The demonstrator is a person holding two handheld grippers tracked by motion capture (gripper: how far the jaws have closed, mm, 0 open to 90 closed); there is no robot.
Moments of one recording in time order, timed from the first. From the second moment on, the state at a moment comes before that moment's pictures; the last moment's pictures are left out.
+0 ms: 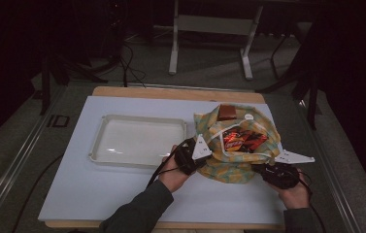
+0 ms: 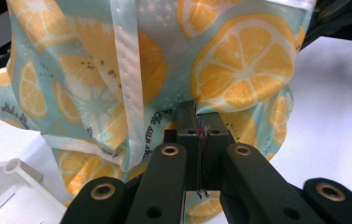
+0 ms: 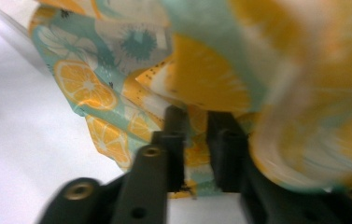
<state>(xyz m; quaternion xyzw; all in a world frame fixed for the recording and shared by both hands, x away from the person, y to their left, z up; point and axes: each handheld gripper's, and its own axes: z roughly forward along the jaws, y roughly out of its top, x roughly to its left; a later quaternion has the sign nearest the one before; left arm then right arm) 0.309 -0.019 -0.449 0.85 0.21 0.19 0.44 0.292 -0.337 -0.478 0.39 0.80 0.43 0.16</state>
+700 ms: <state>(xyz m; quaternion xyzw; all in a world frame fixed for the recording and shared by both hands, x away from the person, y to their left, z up) 0.304 0.033 -0.405 0.82 0.24 0.18 0.49 0.286 -0.344 -0.466 0.38 0.78 0.48 0.13</state>
